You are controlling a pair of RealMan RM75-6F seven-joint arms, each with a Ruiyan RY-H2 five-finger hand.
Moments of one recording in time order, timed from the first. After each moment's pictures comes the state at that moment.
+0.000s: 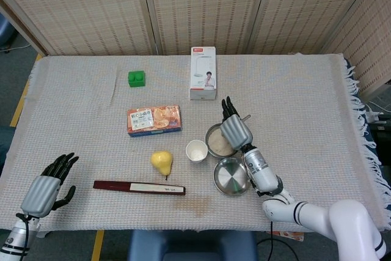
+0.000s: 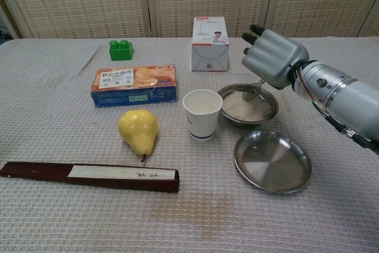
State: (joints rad) left arm -0.18 -1.26 0.04 -1.44 1.61 1.41 -0.07; right arm 0.83 -1.78 0.16 -1.05 -1.22 1.03 -1.16
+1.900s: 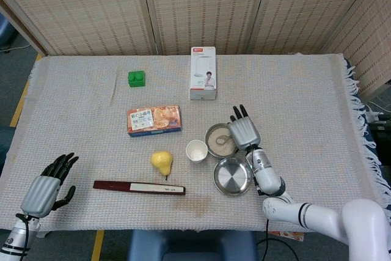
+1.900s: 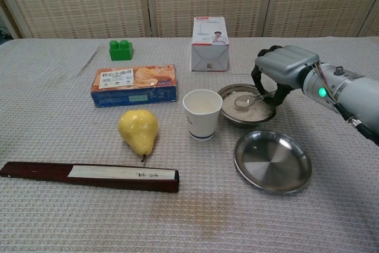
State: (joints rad) left arm -0.18 -1.26 0.04 -1.44 1.62 1.42 -0.07; right arm 0.81 -1.70 0.22 -1.24 -0.93 0.94 -0.80
